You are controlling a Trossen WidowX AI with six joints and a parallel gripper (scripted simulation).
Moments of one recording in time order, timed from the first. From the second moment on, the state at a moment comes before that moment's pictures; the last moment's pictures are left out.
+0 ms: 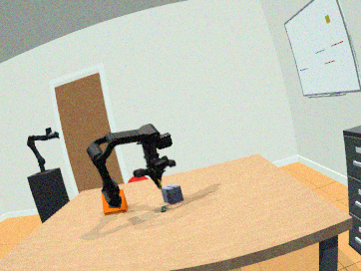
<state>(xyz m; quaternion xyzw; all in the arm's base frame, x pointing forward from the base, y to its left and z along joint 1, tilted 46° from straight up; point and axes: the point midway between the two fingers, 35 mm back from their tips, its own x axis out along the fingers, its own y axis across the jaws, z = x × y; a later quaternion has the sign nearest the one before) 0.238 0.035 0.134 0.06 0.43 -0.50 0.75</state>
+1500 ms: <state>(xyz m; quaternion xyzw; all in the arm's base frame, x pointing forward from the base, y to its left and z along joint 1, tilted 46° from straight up) 0.269 0.102 0.075 0.05 0.43 -0.49 0.75</state>
